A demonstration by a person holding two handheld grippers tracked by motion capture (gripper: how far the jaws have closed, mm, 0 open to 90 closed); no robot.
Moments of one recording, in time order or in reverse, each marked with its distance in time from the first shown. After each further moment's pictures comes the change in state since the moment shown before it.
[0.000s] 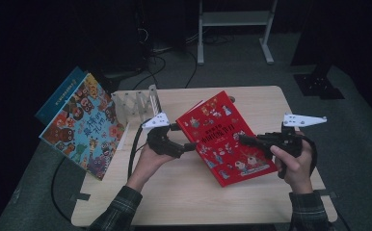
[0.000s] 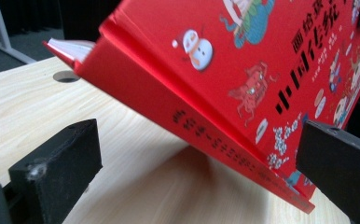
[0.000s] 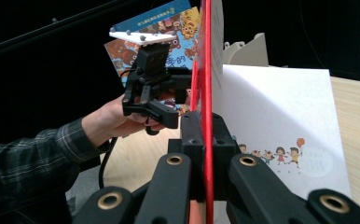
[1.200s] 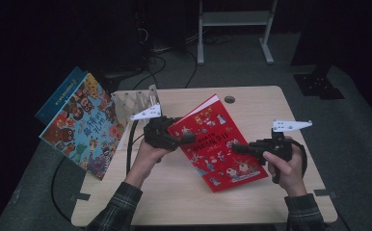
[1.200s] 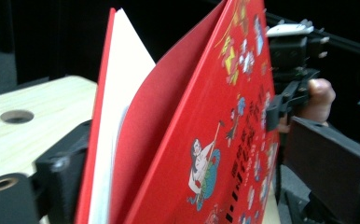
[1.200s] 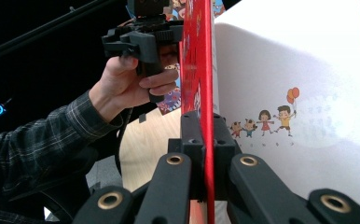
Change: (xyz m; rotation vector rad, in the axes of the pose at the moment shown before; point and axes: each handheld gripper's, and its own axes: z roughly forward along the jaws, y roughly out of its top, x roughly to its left) left arm -0.004 0.025 -0.016 -0.142 -0.178 -0.071; right arm -0.009 -0.021 0.018 0.052 0.088 0.051
